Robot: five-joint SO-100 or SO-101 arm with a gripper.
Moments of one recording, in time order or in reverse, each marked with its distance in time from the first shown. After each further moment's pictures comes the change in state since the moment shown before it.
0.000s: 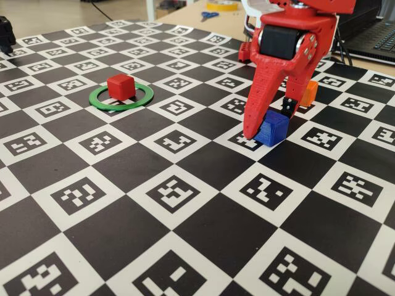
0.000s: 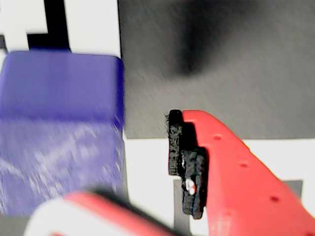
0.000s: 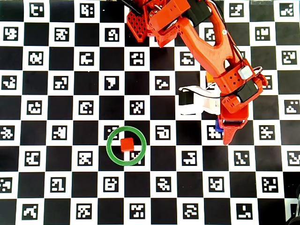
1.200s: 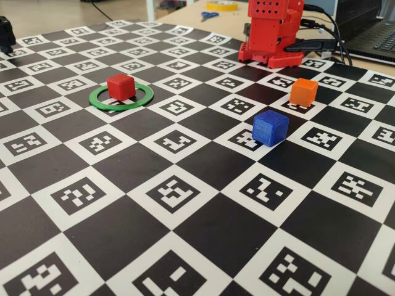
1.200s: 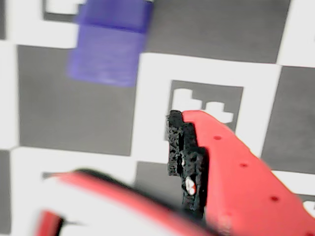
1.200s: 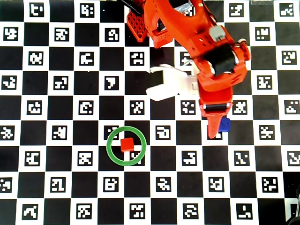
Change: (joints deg) arm 6.9 15.8 -20.4 34.5 -12.2
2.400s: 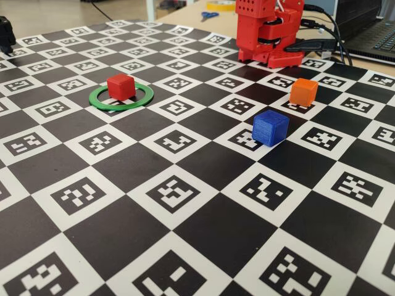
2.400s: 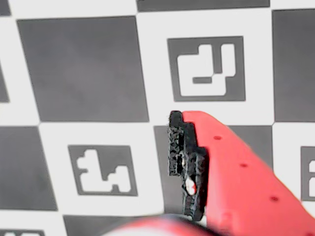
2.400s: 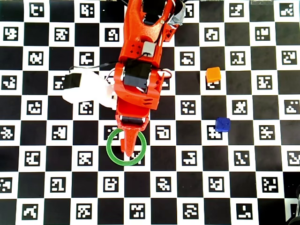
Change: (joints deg) arm 39.1 4.1 -4.7 1.3 -28.7
